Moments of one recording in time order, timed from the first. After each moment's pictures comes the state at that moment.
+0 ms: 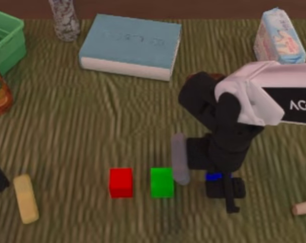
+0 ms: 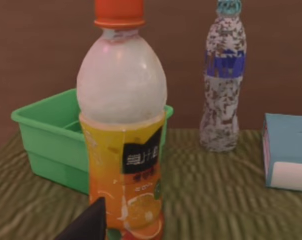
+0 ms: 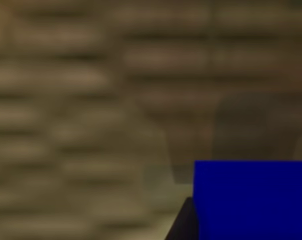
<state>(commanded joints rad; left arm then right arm) 0.02 0.00 0.00 0.00 0.00 0.00 0.68 1.94 1.24 -0.86 -0.01 -0.88</state>
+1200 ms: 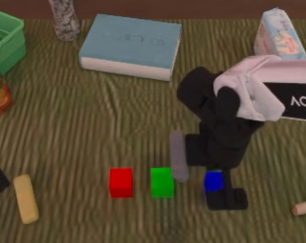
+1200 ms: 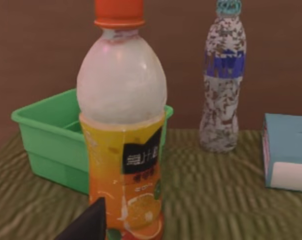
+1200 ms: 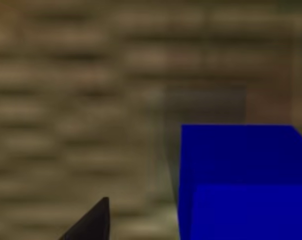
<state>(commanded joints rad) 0.02 0.00 0.00 0.00 0.00 0.00 0.69 1.93 1.27 -0.90 -0.01 -0.89</state>
